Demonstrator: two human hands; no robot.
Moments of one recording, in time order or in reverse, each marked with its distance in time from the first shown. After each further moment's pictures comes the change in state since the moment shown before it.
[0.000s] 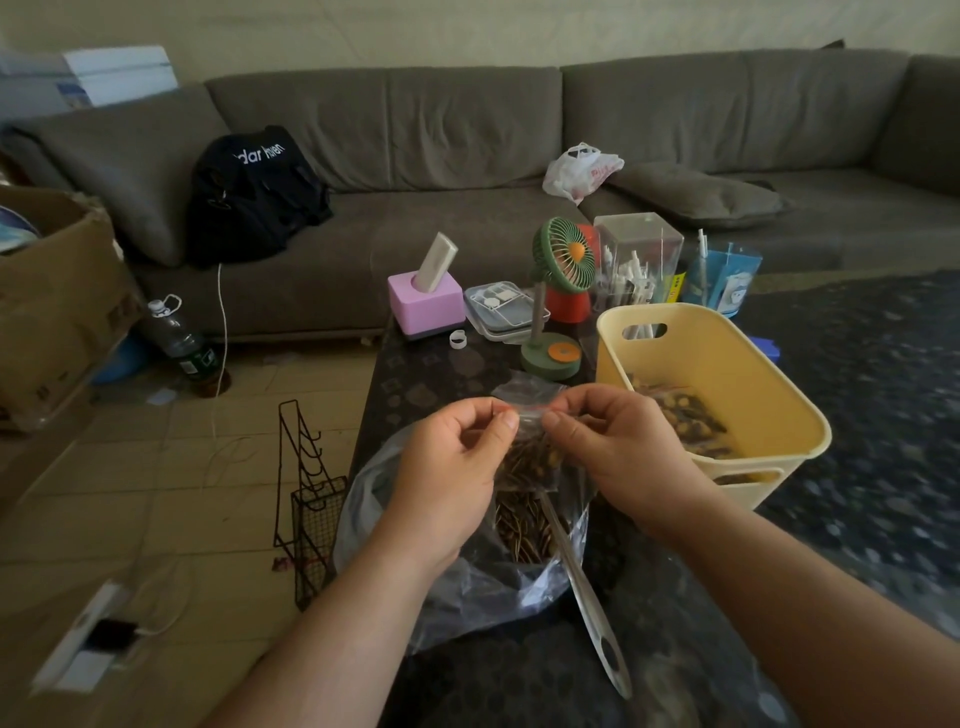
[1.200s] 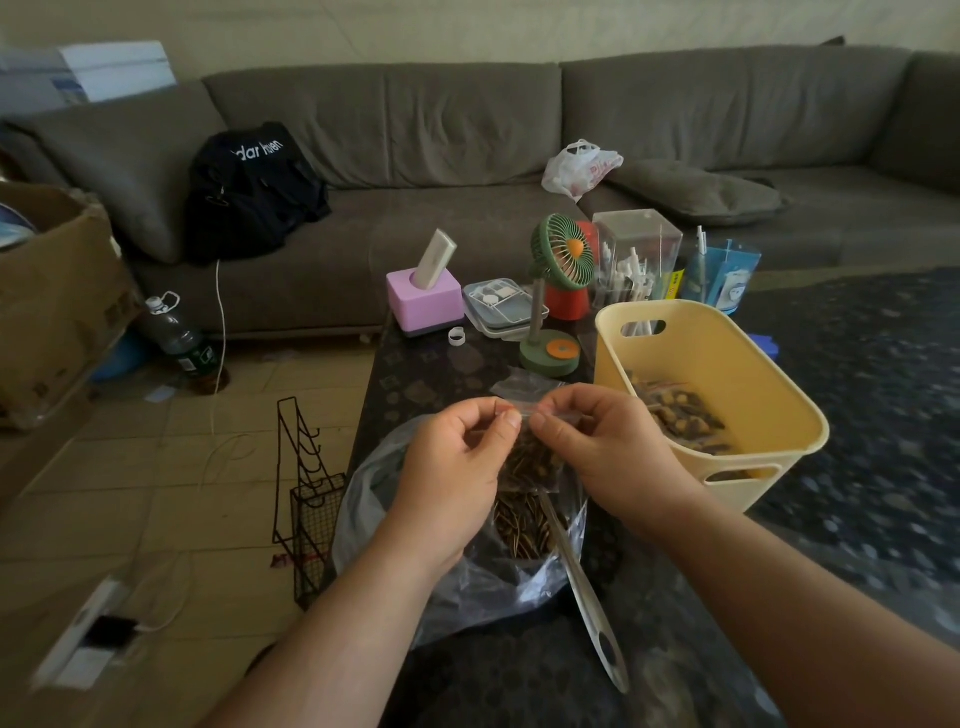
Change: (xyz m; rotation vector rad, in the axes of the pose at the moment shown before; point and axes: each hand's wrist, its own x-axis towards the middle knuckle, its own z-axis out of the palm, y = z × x) left_hand -0.003 -0.001 0.004 0.013 0.008 0.006; right_hand -0.001 0.000 0.008 0.016 -0.008 -0.028
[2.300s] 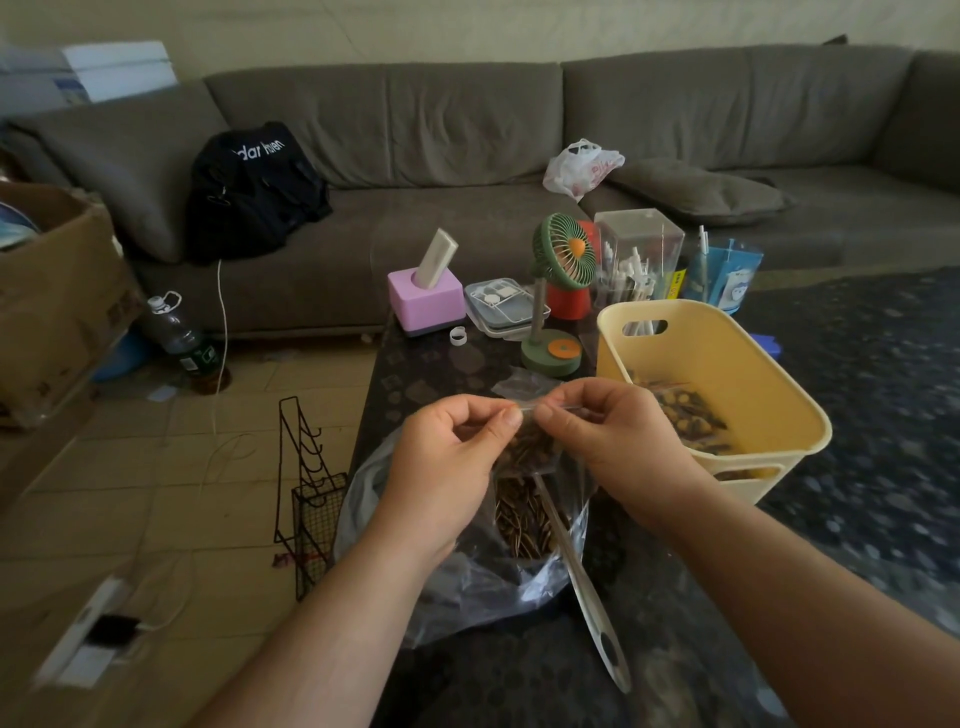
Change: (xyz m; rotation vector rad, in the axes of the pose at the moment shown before) left_hand 0.004 0.003 -0.007 0.003 0.032 -0.031; right_hand 0.003 -0.006 -0.002 0.093 0.041 0.090
